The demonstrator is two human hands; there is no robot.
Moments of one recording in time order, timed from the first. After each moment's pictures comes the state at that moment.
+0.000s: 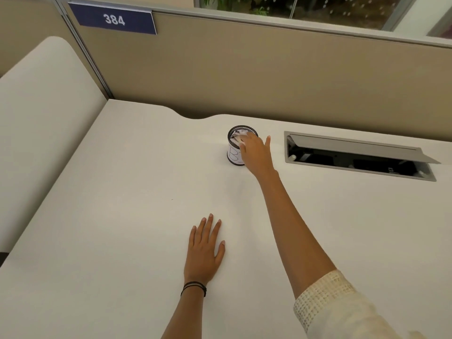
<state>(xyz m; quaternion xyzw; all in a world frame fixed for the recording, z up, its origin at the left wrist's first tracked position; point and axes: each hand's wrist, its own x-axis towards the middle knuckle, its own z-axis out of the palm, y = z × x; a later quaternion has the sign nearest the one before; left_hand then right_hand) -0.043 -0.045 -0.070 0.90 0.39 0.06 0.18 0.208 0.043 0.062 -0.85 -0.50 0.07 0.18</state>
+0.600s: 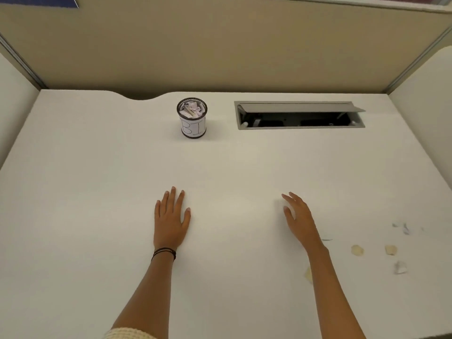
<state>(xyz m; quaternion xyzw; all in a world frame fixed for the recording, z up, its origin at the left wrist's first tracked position) -0.043 -0.047 -0.069 0.90 0.38 0.08 0.18 0.193 -0.295 -0.012 -0.90 -0.29 0.17 0.28</state>
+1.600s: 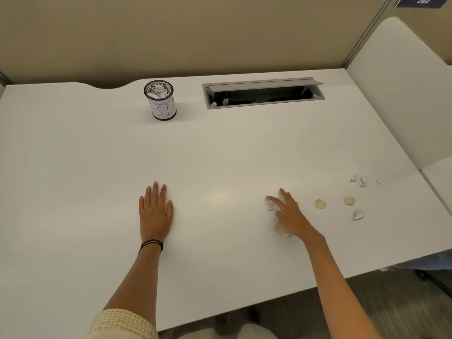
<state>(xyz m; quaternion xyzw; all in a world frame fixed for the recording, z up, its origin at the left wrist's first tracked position) -0.067 -0.104 -0.072 0.91 0.38 0.07 0.16 0.162 -0.405 -0.014 -0.89 -0.32 0.28 0.17</state>
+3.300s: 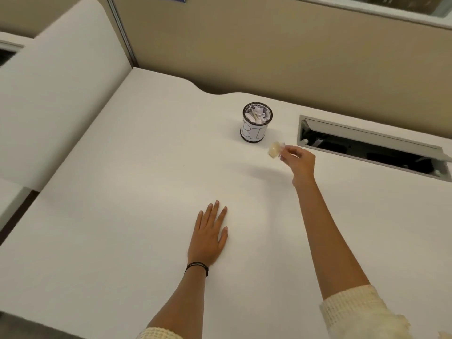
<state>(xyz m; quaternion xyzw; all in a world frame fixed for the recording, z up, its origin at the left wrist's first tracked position) -0.062 -0.099 -0.074 0.89 0.41 0.07 0.17 0.222 -0.061 0.048 -0.73 -0.13 0.30 0.60</state>
